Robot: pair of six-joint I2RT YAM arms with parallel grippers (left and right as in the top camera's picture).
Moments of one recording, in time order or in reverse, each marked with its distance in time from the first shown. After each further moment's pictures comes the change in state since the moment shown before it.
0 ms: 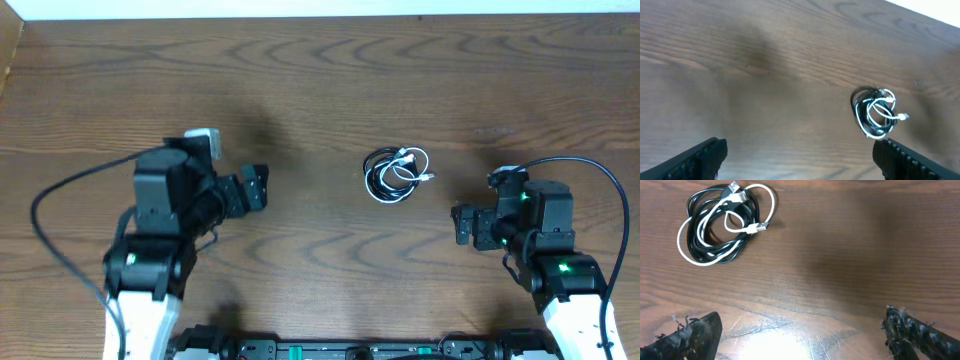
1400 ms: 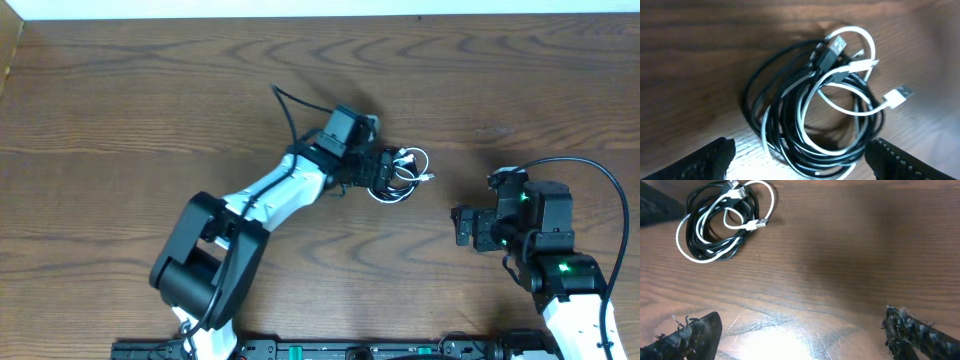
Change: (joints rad) left arm -0.518 0.951 0.270 0.427 0.052 -0.106; right arm 0.000 0.002 0.001 -0.011 0.000 0.000
